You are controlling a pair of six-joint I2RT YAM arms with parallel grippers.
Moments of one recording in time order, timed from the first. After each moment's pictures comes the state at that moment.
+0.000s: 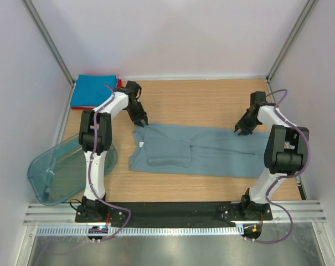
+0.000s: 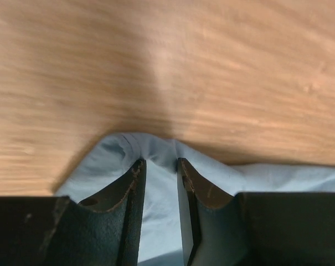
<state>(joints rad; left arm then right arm) -0.26 2.25 1.79 -0.84 0.19 -0.68 -0.11 1.76 1.22 -0.67 -0.04 0.61</state>
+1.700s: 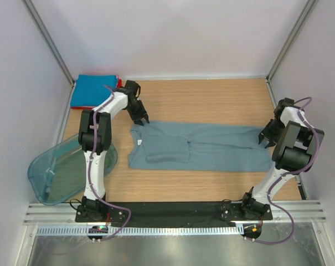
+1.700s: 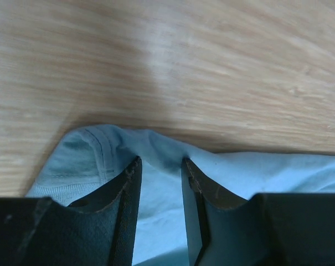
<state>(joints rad) -0.25 2.23 1.77 -0.79 0.20 -0.68 -0.42 1.84 1.29 -0.86 0.06 0.35</state>
